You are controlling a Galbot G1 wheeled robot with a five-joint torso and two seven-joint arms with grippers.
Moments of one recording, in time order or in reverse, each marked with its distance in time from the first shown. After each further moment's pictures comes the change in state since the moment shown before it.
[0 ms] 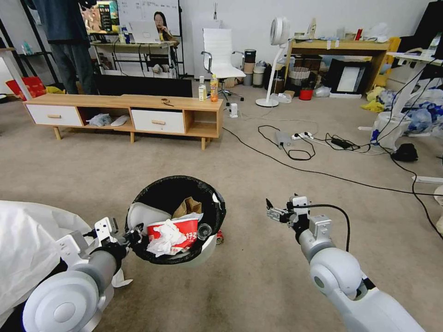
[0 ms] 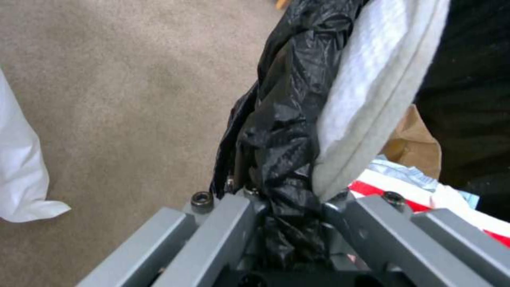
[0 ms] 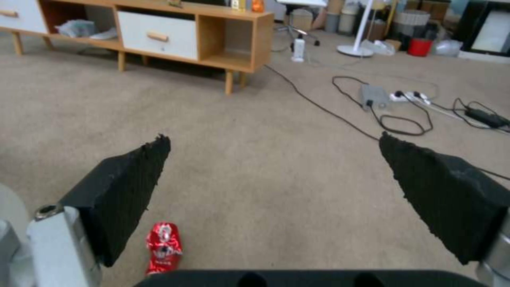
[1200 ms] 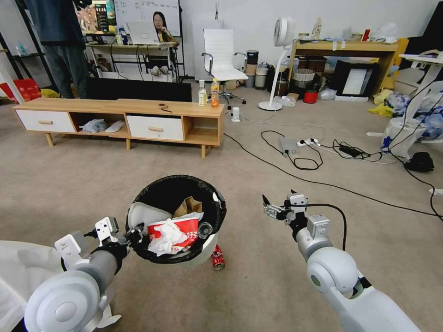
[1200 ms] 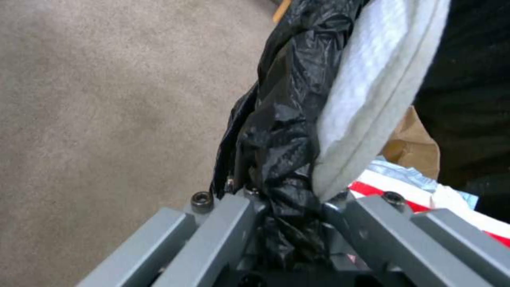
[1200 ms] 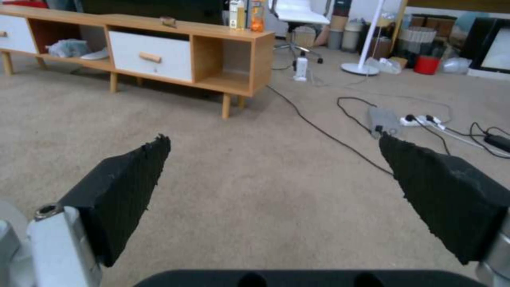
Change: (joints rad) left arm -0.006 -0.012 0.002 0.005 0.005 0.000 0.000; right arm 0.017 0.013 -0.005 -0.025 -0.020 0.044 -0.019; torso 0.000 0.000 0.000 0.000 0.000
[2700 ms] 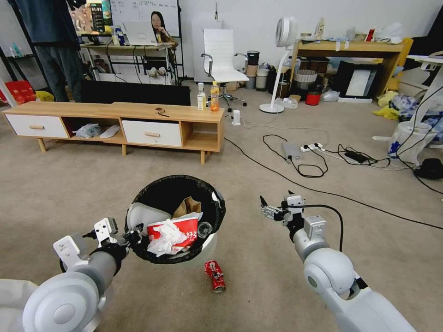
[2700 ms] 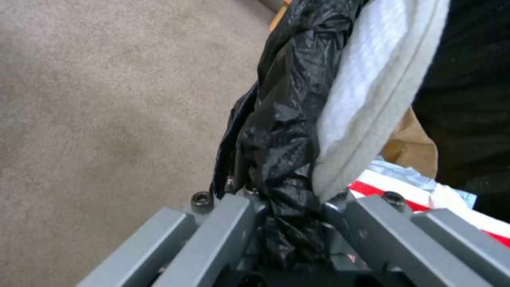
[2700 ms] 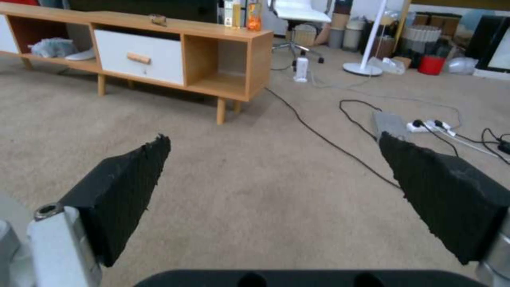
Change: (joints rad) left arm 0.012 0.000 -0.005 -0.010 -0.001 0.000 -0.003; right arm -0.006 0.014 -0.014 0.003 -0.016 -0.013 0.008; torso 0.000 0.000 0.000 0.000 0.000
